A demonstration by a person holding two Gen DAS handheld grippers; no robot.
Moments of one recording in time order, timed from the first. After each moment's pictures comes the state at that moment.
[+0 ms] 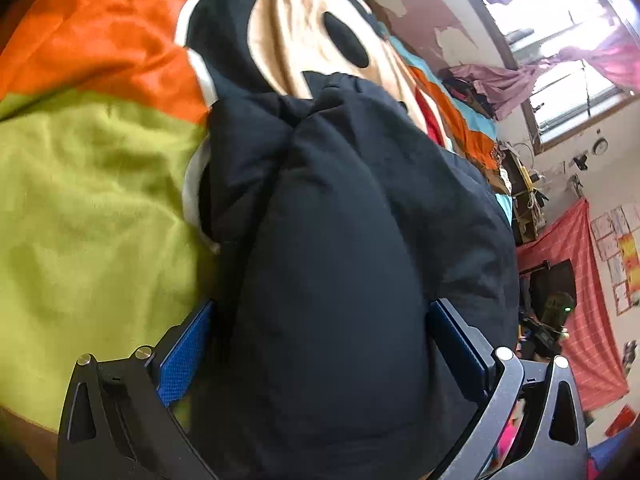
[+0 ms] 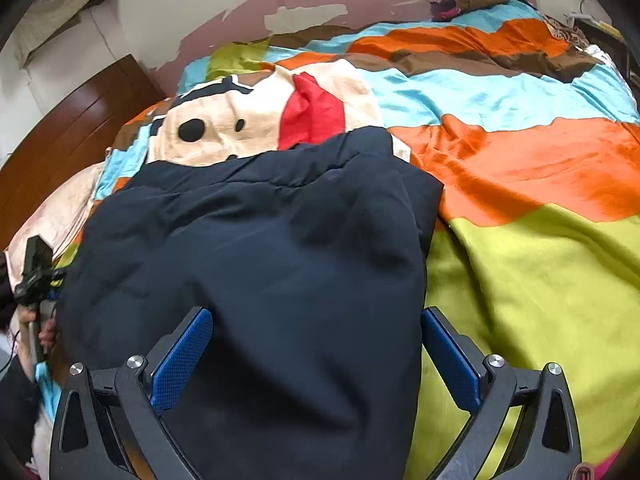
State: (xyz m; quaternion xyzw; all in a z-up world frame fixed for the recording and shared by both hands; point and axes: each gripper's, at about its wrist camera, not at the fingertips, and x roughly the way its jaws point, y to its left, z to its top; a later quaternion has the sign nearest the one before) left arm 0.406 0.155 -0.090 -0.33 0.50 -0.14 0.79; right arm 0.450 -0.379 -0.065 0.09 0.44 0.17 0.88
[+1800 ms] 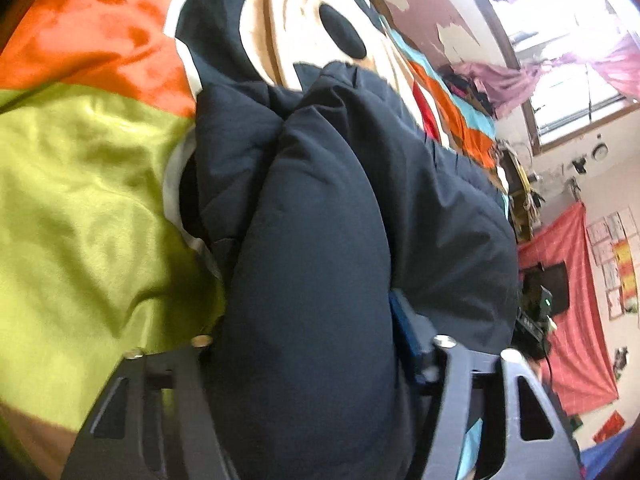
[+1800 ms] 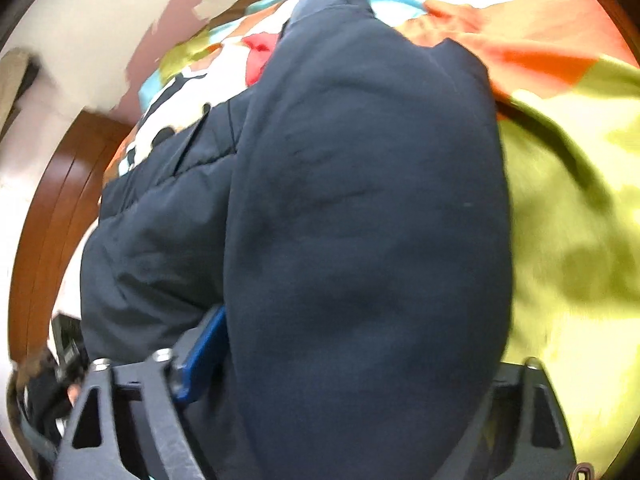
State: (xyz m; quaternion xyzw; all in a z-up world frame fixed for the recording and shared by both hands) left arm 0.401 0.145 -0.068 -0.34 0.49 -0.13 0.79; right arm 0.462 -0.350 -0.094 0.27 0.52 0.12 0.80
